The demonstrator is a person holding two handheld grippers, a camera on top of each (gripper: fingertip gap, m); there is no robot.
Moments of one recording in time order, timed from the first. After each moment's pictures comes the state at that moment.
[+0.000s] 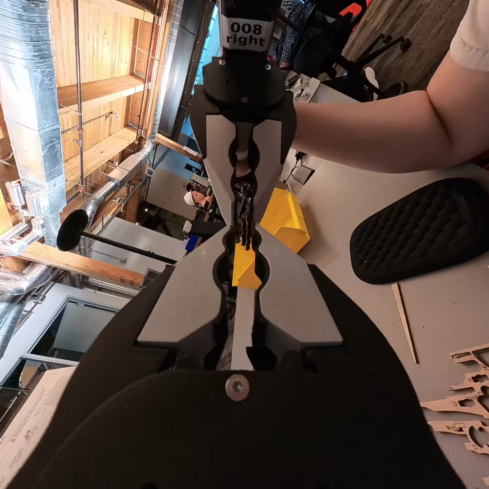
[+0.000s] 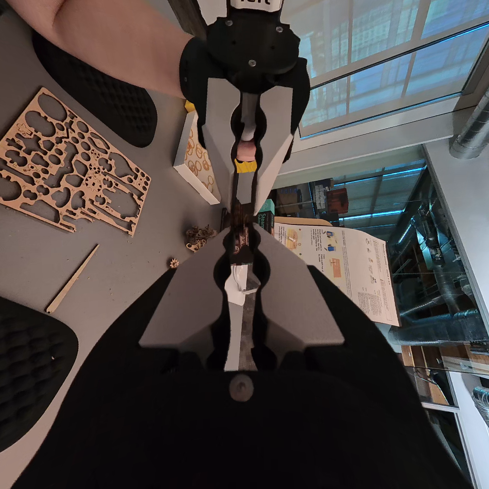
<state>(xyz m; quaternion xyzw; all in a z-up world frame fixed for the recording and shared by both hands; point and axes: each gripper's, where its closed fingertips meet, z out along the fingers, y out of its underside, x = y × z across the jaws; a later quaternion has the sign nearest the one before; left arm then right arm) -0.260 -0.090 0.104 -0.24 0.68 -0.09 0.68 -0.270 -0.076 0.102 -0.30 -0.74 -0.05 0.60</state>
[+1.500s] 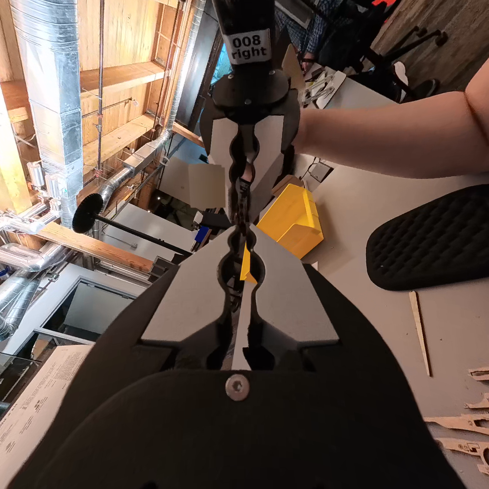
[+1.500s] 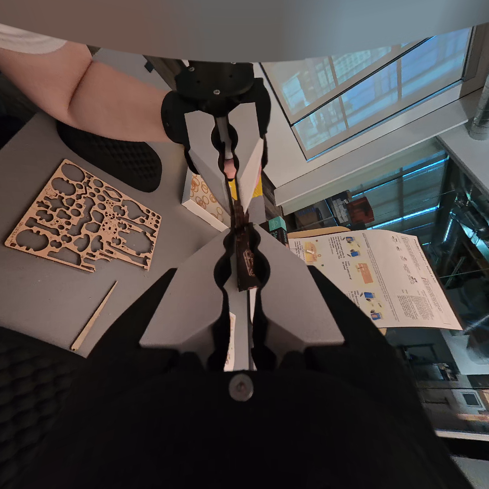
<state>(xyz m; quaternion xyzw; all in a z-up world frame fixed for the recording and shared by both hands) -0.260 -0.075 0.114 -0.27 0.65 -0.08 0.70 -0.266 -0.068 0.117 -0.33 -0.70 0.07 0.62</state>
